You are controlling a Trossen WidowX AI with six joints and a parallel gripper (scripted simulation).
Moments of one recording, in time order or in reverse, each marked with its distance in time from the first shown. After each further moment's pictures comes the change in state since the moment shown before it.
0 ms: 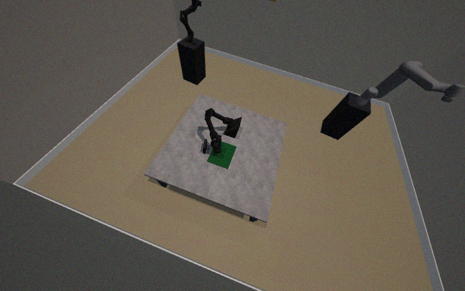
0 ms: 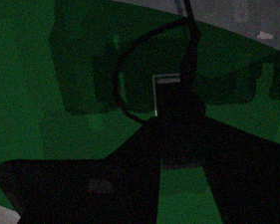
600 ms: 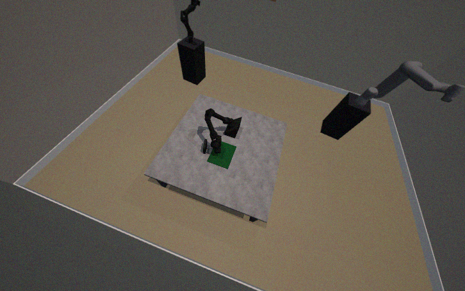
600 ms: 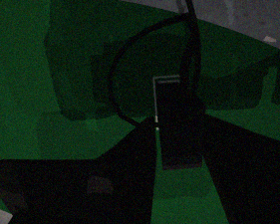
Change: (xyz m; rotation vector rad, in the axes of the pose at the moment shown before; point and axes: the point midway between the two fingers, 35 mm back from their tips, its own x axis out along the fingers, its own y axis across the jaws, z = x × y) arm 0.005 0.000 0.000 0.000 -0.001 0.000
